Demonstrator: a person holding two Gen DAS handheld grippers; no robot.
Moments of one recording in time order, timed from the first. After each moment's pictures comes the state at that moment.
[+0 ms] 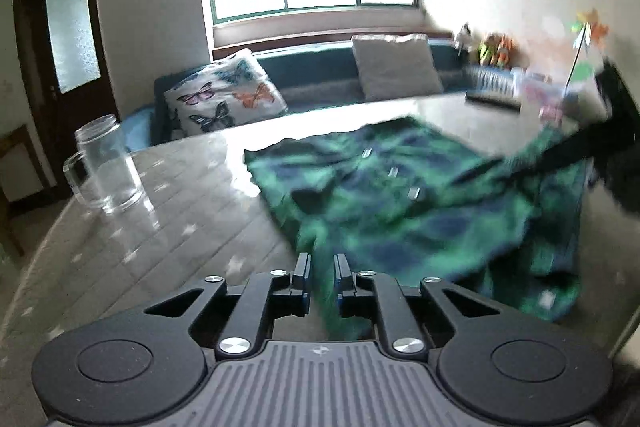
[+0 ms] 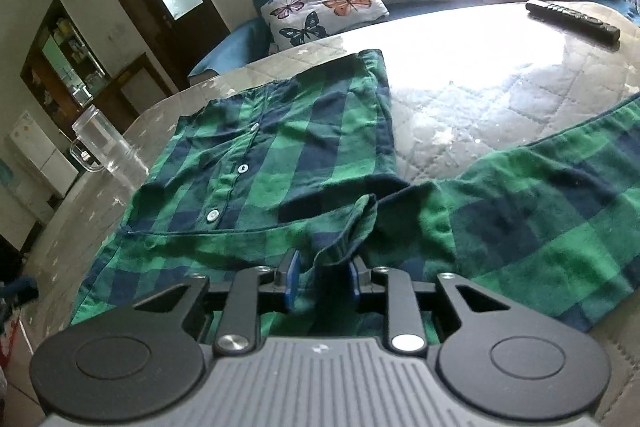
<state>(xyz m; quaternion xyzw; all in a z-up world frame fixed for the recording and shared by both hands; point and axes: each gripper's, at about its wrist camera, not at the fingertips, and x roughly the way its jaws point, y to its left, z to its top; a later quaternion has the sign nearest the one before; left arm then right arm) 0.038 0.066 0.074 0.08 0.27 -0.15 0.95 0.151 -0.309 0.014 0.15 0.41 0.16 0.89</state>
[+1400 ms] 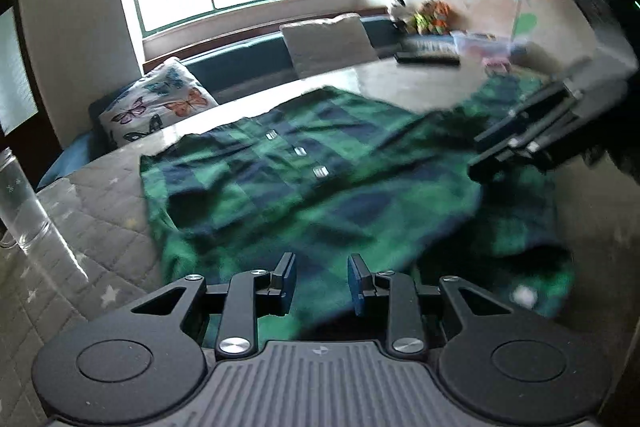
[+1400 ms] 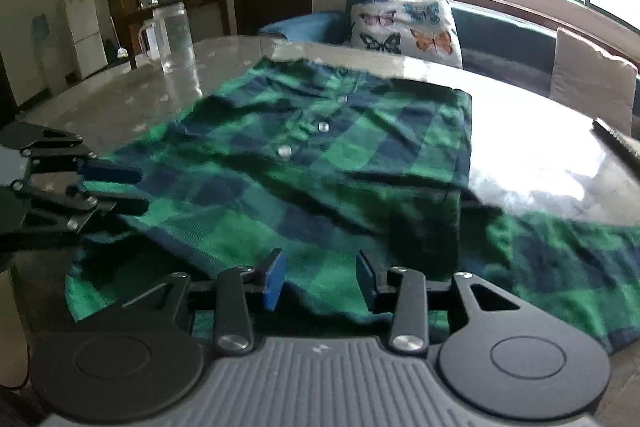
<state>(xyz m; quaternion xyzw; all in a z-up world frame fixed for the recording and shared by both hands) 0.051 -0.015 0.004 0.17 0.27 -0.22 0.92 0.090 -0.250 0.015 -0.07 0.36 0.23 0.90</state>
